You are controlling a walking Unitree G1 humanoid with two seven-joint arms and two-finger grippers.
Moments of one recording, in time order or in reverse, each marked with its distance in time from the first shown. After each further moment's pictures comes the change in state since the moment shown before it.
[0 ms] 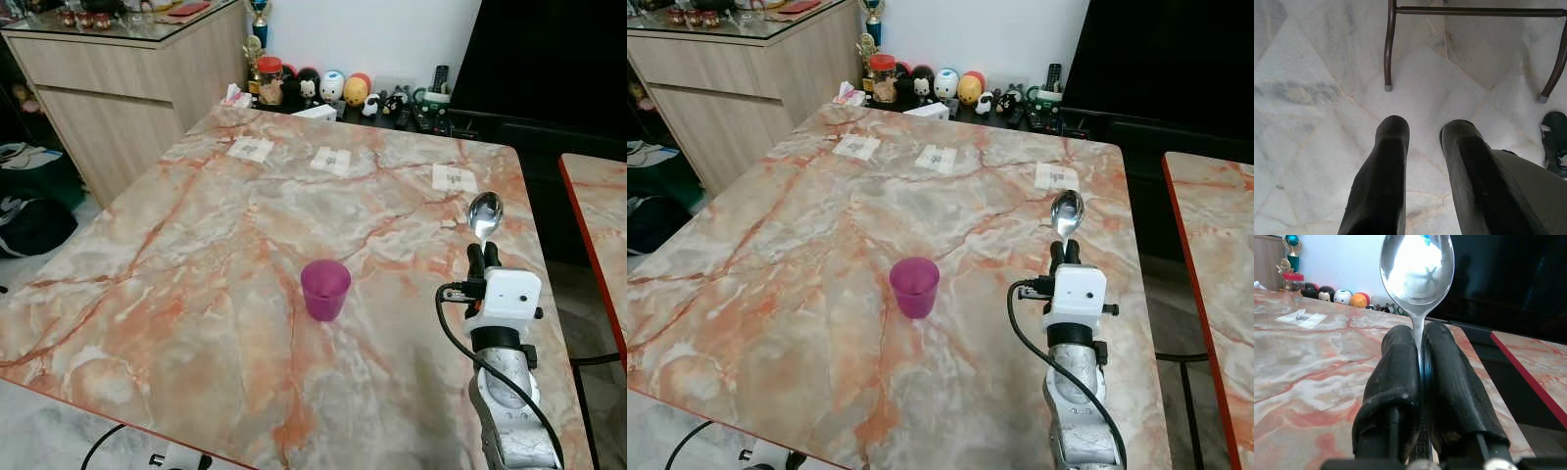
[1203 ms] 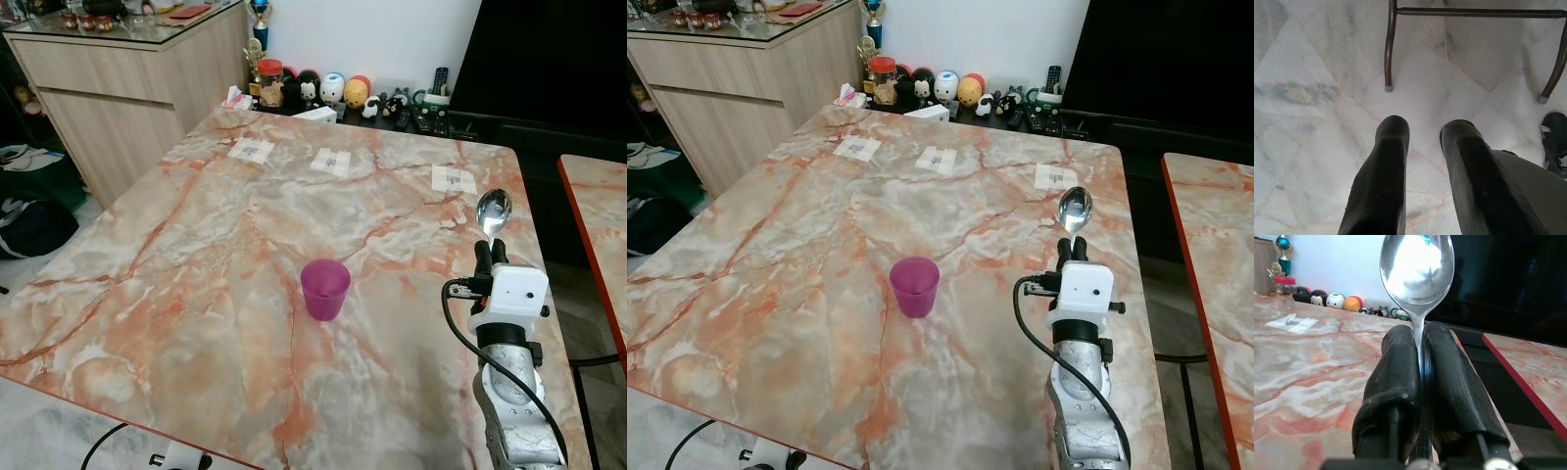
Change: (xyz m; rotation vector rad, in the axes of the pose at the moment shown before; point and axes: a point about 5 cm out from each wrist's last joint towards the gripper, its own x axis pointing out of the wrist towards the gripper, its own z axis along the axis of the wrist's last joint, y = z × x) left arm 0.000 0.000 0.000 0.000 0.000 0.000; right arm 0.004 -0.006 0.001 -0.005 -0.006 -0.029
